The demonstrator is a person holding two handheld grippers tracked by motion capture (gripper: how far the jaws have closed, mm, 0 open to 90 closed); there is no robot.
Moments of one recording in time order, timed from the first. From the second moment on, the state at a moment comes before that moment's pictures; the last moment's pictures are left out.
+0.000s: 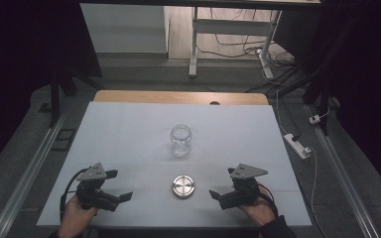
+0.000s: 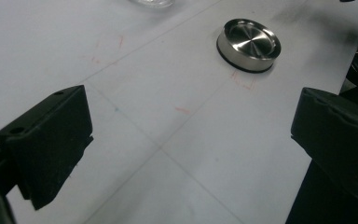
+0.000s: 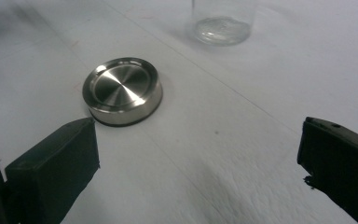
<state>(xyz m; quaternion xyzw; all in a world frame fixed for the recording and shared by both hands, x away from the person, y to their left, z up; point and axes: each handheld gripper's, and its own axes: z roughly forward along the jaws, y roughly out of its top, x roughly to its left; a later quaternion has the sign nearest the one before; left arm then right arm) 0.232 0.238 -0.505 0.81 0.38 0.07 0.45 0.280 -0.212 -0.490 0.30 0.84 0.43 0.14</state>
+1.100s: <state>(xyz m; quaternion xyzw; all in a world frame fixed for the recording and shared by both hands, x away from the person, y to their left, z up) 0.188 0.287 -0.524 0.78 0.47 0.10 0.40 0.245 -0.288 -0.495 0.40 0.81 0.39 0.18</state>
